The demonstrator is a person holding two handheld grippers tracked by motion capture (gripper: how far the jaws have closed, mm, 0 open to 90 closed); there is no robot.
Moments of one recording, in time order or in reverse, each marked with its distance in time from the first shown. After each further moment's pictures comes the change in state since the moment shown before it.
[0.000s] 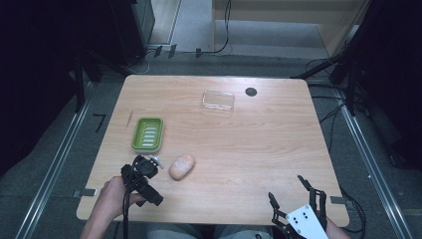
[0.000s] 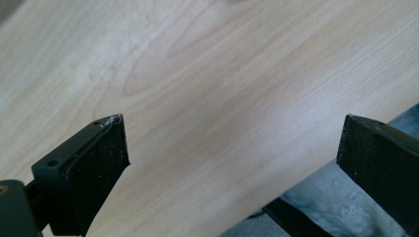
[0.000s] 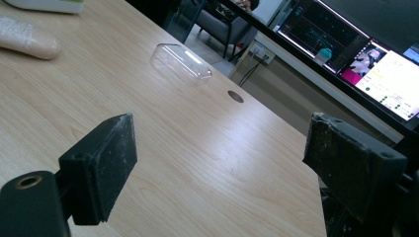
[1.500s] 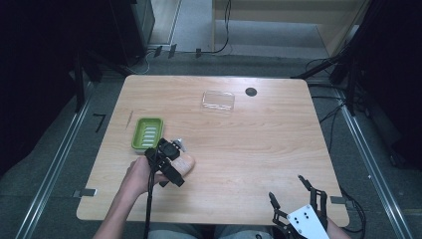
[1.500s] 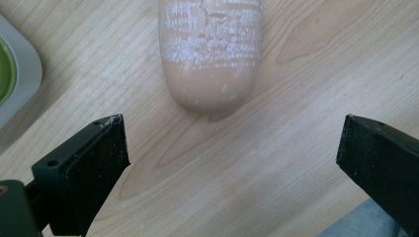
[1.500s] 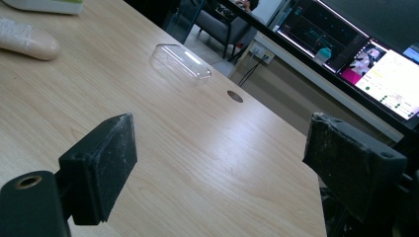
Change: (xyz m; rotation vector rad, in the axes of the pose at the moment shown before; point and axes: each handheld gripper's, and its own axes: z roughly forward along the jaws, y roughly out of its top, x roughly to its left) left arm -0.007 0.071 0.006 -0.019 -0.037 0.036; right arm -0.001 -0.001 0.000 -0.003 0.000 0.003
